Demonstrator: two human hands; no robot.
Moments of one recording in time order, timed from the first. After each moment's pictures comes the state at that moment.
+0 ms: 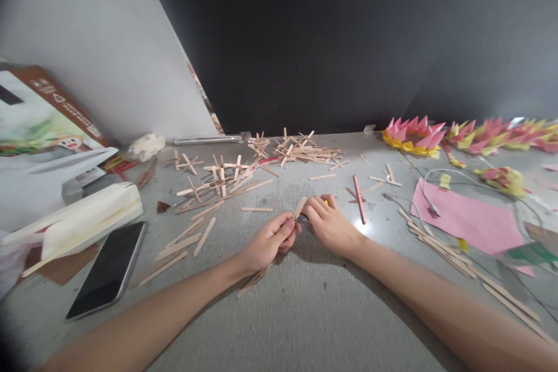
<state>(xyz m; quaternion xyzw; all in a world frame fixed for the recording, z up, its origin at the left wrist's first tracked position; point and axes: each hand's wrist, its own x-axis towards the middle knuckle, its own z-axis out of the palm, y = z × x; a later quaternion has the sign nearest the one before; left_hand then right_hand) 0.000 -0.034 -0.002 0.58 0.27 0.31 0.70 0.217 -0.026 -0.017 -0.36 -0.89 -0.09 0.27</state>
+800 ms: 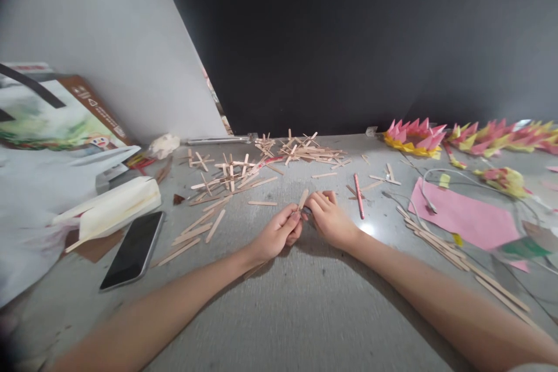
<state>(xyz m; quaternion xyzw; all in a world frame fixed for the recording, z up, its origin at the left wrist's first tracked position) 0.008 -0.043 -0.001 0.60 0.27 0.32 0.68 0.216 -0.028 -0.020 -0.36 -0.87 -0.03 0.33</state>
